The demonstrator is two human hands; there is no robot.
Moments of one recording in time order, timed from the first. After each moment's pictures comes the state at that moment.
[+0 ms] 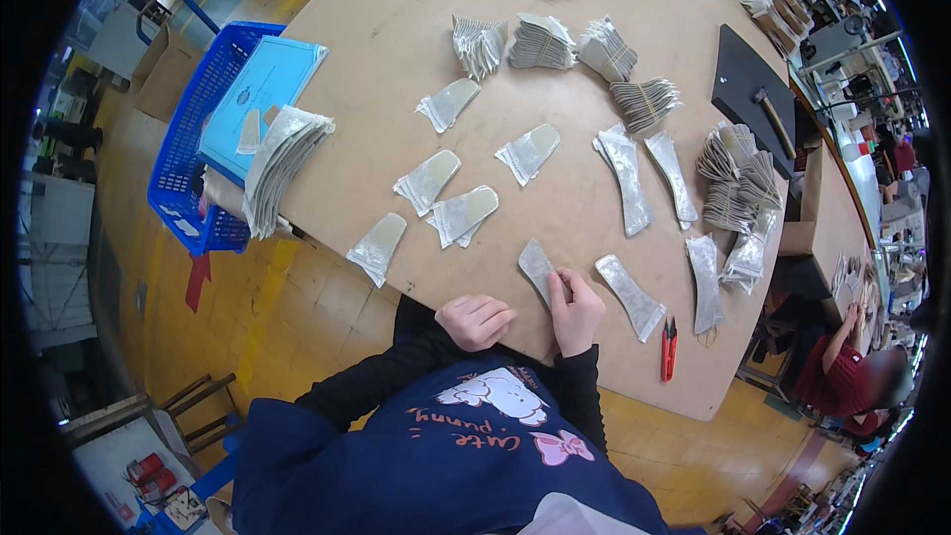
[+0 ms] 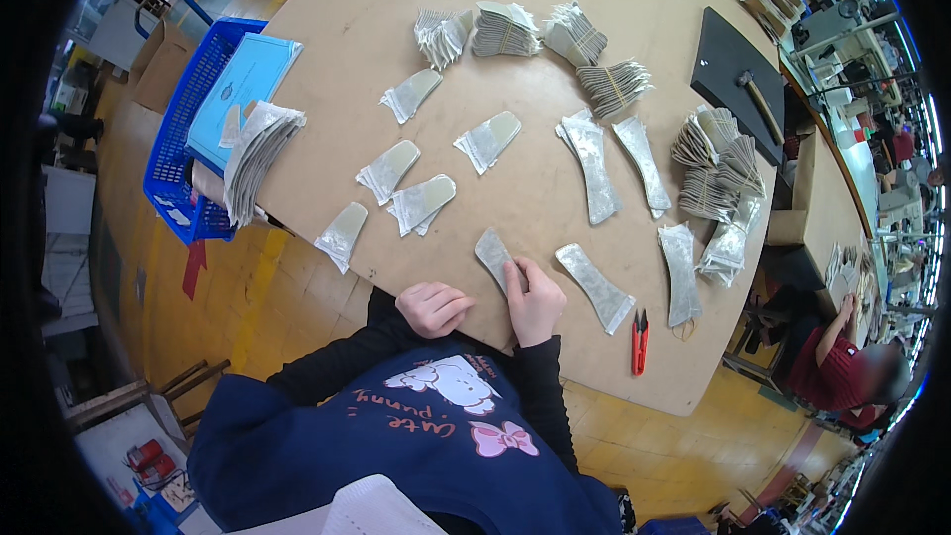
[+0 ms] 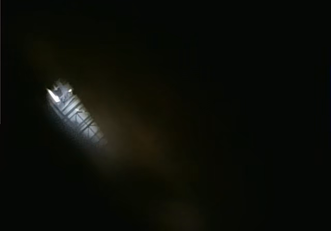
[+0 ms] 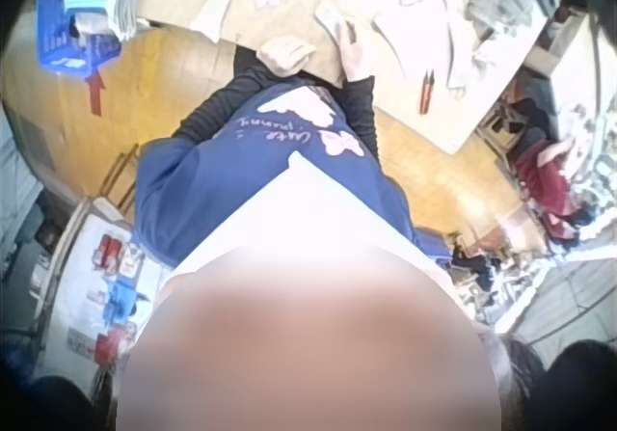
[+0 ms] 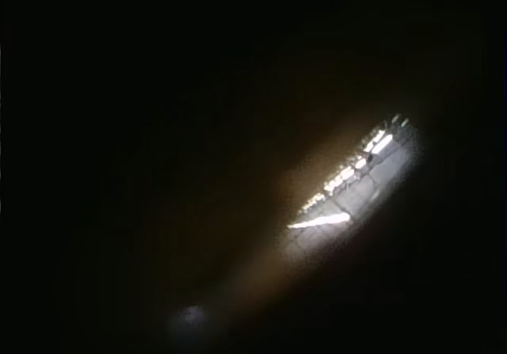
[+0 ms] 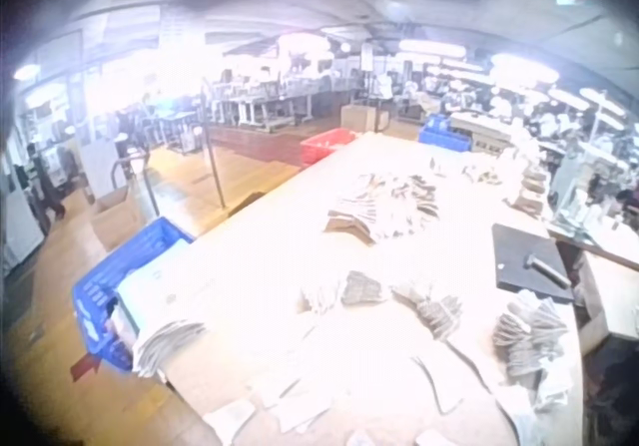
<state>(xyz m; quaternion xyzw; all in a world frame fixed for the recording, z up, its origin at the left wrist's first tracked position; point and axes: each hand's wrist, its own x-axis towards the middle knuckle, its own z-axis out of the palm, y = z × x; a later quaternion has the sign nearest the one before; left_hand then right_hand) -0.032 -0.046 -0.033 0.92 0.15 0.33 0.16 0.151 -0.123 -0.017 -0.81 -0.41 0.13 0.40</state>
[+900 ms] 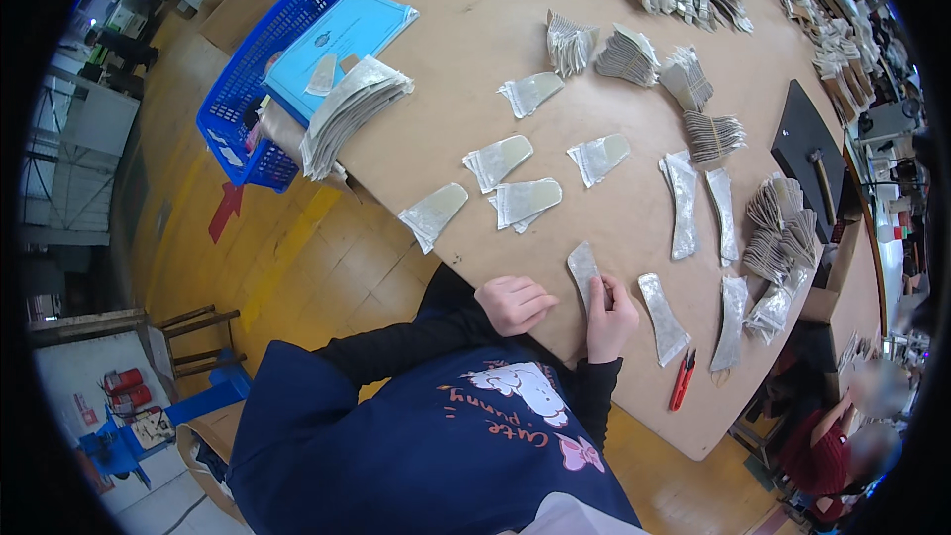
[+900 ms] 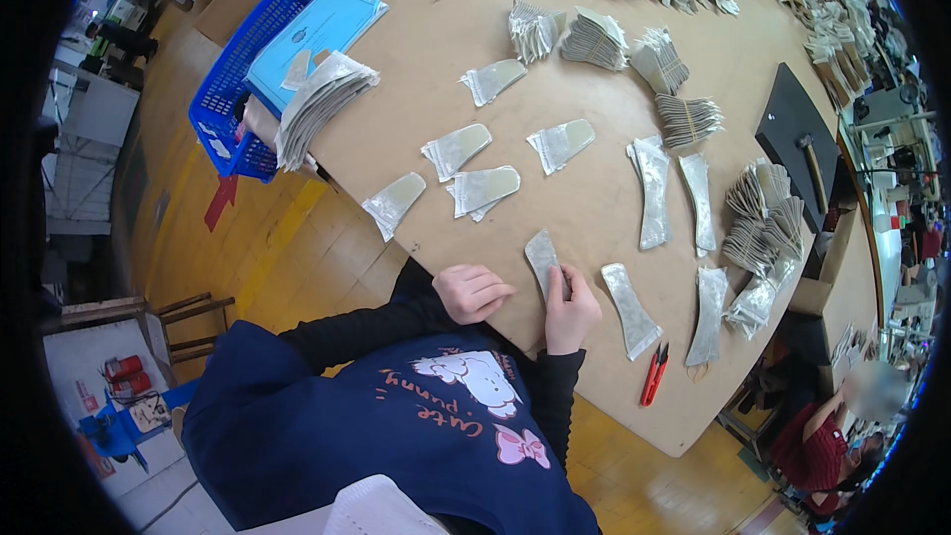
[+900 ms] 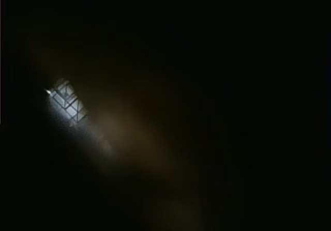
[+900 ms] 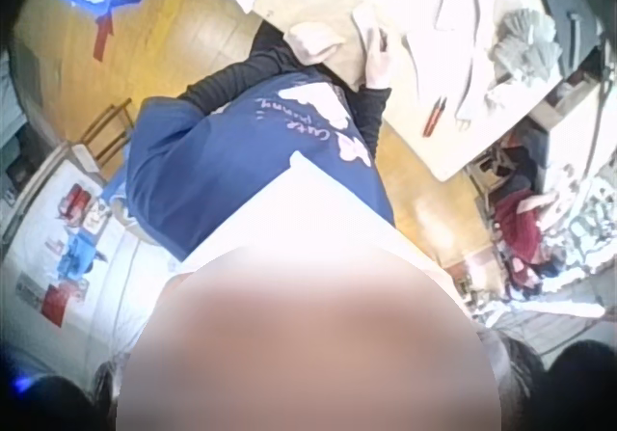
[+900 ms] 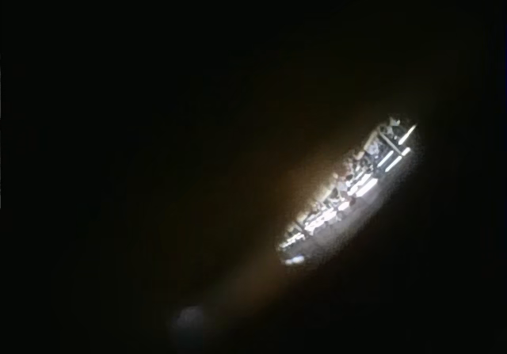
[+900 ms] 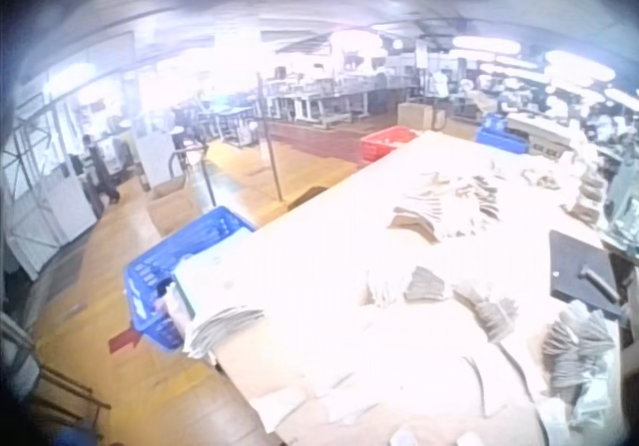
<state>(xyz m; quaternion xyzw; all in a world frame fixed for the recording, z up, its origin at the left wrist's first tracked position) -0.029 -0.049 -0.030 0.89 0.21 0.35 0.20 0.151 -0.122 -0.013 -0.81 -0.39 0.17 0.41</state>
